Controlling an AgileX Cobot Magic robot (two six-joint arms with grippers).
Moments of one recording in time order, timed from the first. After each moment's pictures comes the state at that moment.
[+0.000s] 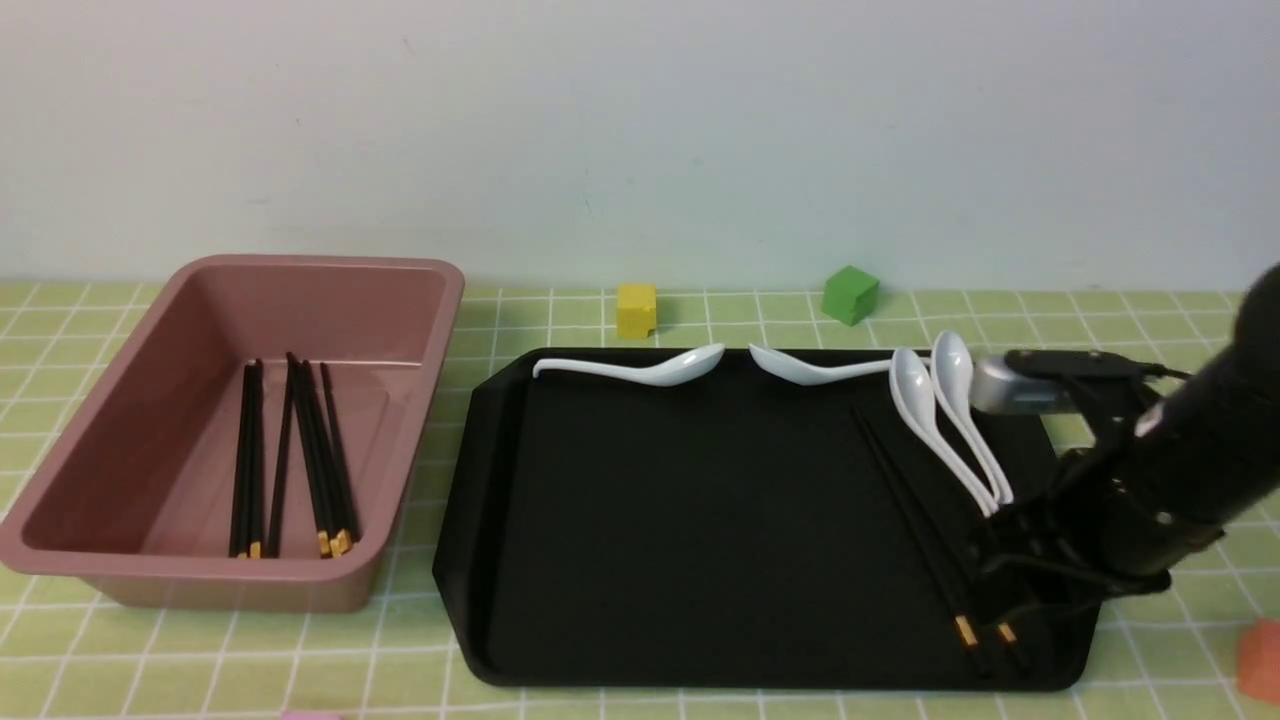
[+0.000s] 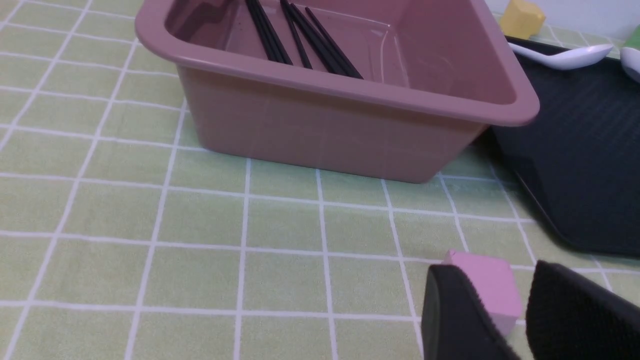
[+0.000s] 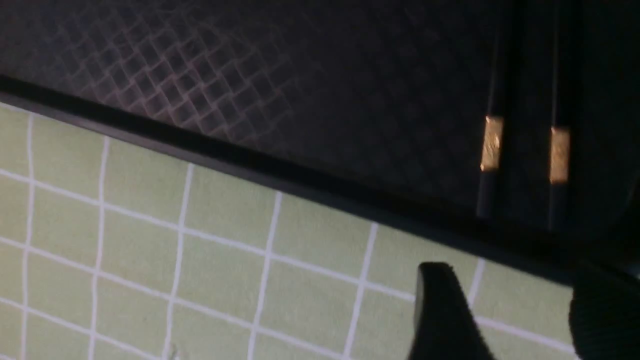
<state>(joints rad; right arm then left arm) 0.19 1.61 -1.01 0.37 0.83 -0.18 -0.12 -0.01 0.03 -0.03 0.38 -0.24</state>
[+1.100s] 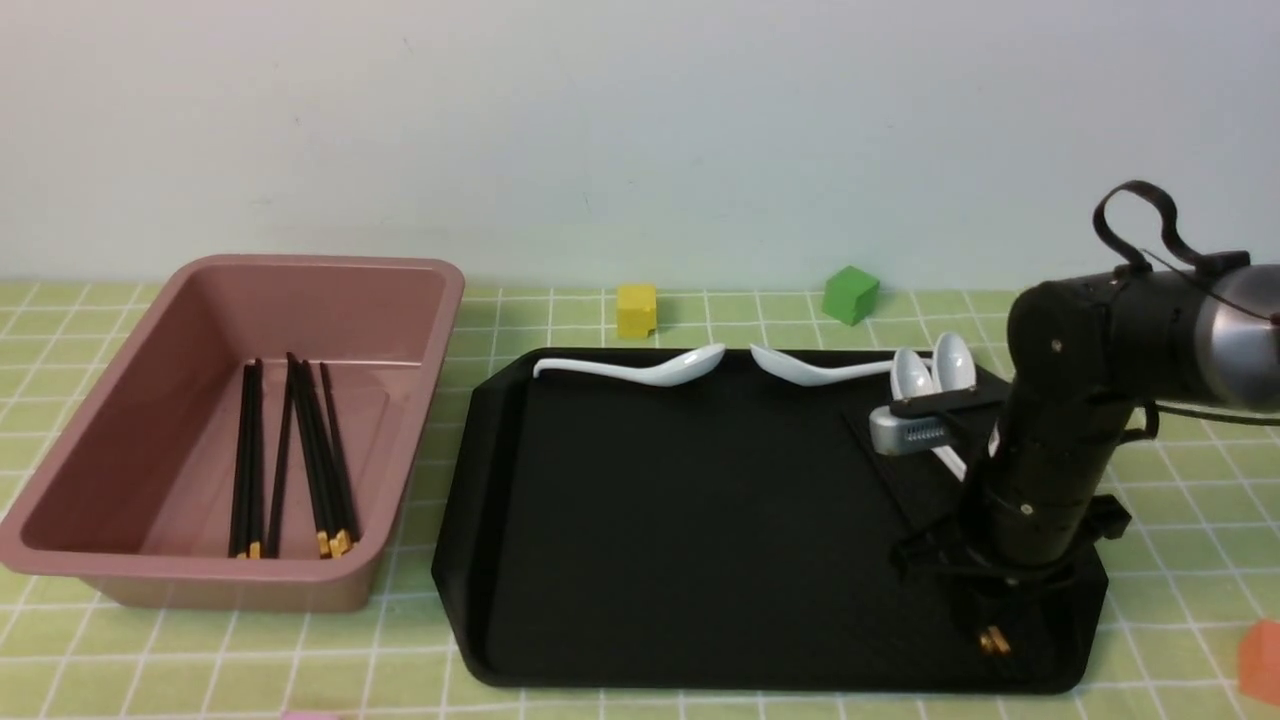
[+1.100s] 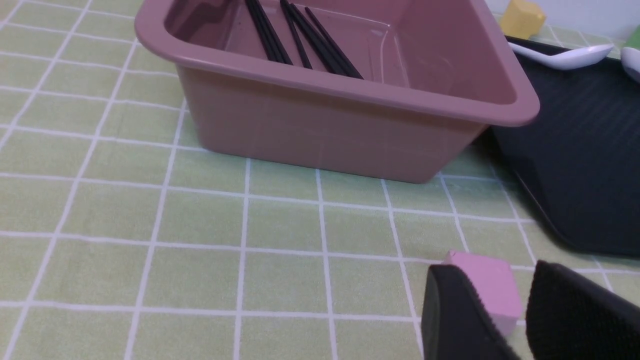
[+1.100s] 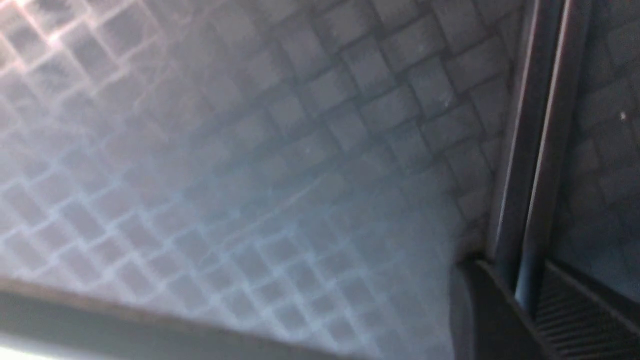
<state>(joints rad) 0.28 1.92 -1.25 0.09 0.95 0.05 -0.12 -0.01 0.03 -0.03 0.38 -0.24</state>
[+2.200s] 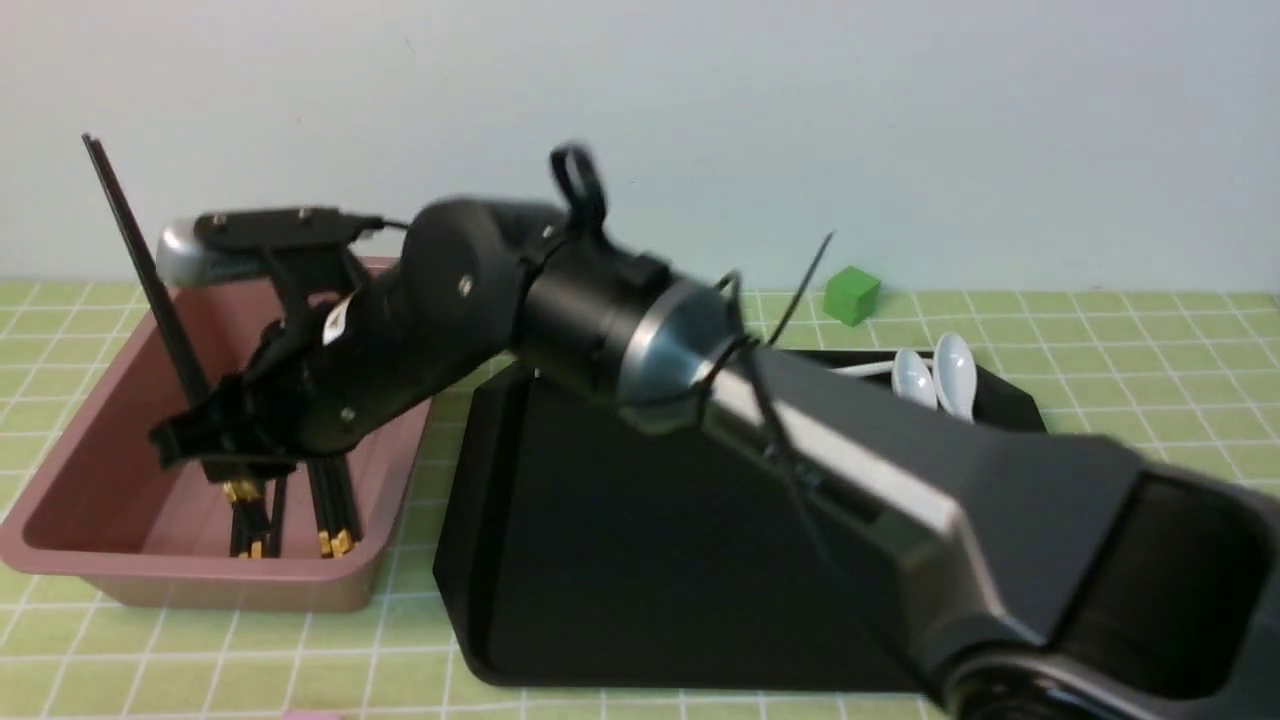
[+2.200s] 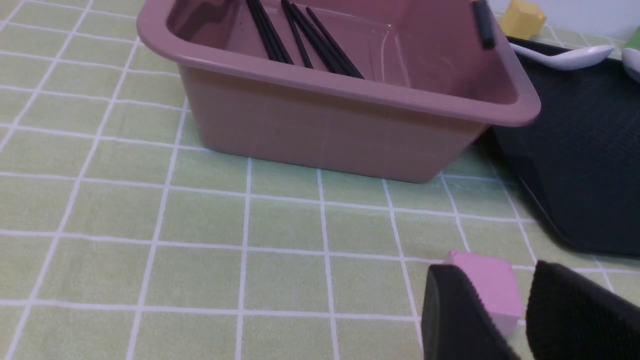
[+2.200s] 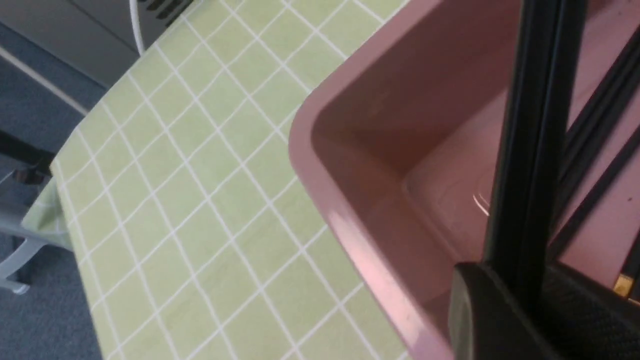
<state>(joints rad) 0.86 2.43 -2.32 0.54 0.72 -0.06 -0.12 -0.01 0.03 -0.03 0.38 -0.24</state>
